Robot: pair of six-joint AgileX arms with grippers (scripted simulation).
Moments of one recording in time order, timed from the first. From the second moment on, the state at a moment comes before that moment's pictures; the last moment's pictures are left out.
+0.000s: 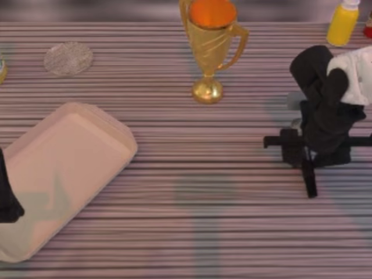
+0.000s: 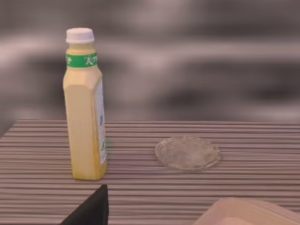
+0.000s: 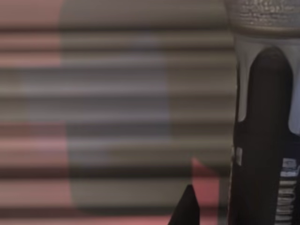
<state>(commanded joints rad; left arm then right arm) 0.00 0.00 0.00 0.00 0.00 0.00 0.34 2.08 1.23 -0.67 0.06 0.37</state>
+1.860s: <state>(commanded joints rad) 0.00 0.00 0.00 0.00 0.00 0.00 0.33 1.65 0.86 0.80 -0.44 0.02</state>
